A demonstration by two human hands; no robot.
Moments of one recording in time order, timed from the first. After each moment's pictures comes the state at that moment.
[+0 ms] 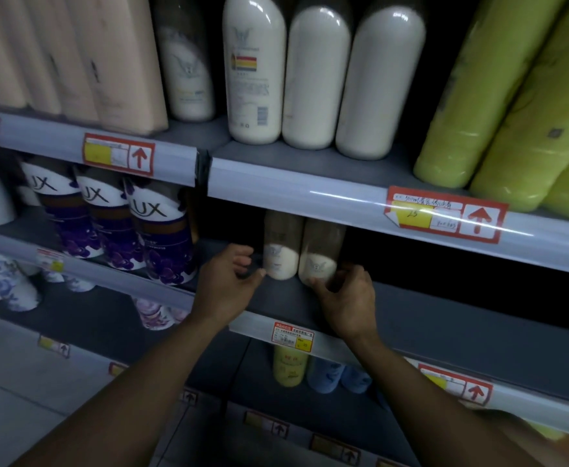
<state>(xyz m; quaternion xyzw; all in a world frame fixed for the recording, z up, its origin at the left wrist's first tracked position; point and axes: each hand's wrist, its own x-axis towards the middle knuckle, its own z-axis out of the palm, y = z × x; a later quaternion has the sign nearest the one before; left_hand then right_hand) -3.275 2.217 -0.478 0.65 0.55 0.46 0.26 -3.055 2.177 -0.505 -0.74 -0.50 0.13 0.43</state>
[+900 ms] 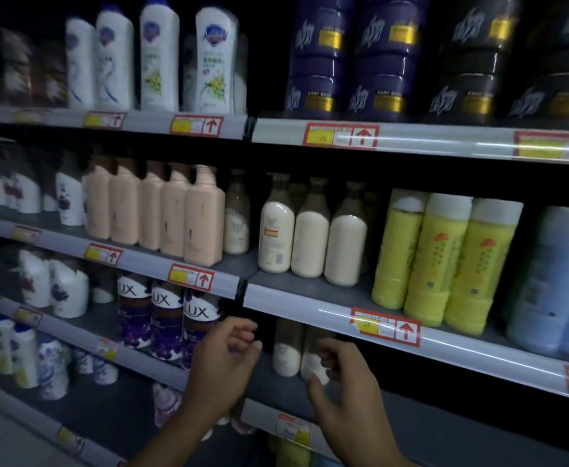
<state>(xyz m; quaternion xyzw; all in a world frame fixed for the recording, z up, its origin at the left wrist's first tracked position) -3.308 2.085 -0.349 0.63 0.48 0.56 0.25 -3.103 2.020 -0.355 -0.56 -0.67 0.06 0.49</state>
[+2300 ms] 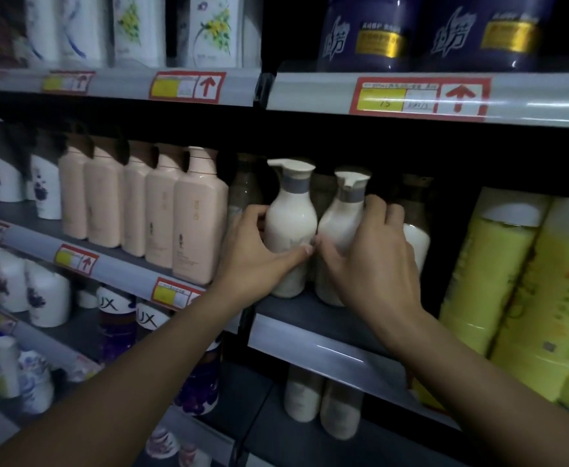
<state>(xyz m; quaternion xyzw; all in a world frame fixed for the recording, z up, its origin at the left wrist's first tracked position) -3.286 2.242 -0.219 0.66 0.41 0.60 0.19 -3.126 2.179 -0.189 -0.62 -0.64 -0.15 0.43</state>
